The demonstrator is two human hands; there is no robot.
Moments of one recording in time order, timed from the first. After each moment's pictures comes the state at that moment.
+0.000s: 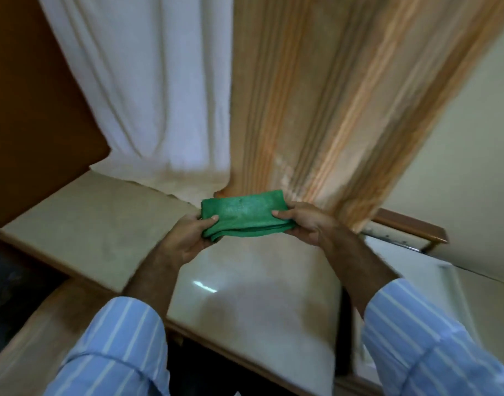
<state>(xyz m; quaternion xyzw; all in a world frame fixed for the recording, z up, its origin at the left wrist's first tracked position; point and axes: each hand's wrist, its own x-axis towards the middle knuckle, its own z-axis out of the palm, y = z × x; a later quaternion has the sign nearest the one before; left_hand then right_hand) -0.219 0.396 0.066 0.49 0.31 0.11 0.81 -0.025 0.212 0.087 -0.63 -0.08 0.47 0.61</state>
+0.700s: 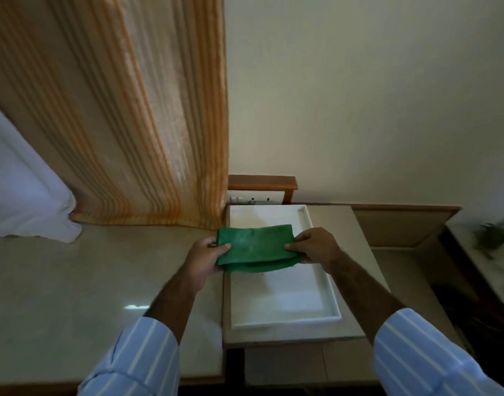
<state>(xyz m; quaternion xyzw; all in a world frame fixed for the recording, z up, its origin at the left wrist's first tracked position) -0.048 0.080 -0.002 0.61 0.28 -0.05 0.74 0.047 -0.179 0.032 -0.86 0.09 0.23 0.45</state>
